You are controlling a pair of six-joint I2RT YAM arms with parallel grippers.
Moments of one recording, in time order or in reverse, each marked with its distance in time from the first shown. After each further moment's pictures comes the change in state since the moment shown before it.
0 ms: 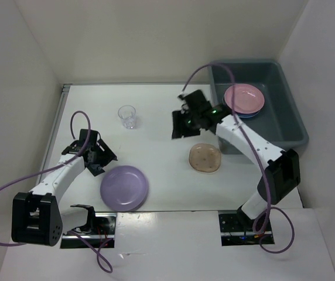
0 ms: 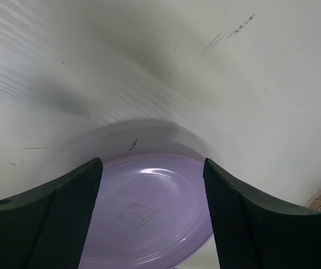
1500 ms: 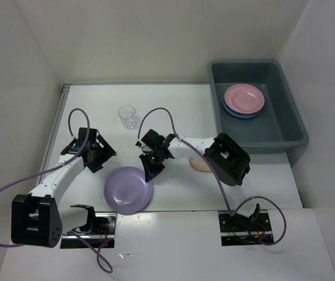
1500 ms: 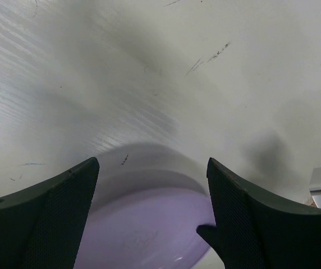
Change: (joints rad) left arm 0.000 -0.011 0.013 0.051 -0.043 -0.001; right arm 0.399 0.474 -0.122 0.303 -0.346 0.020
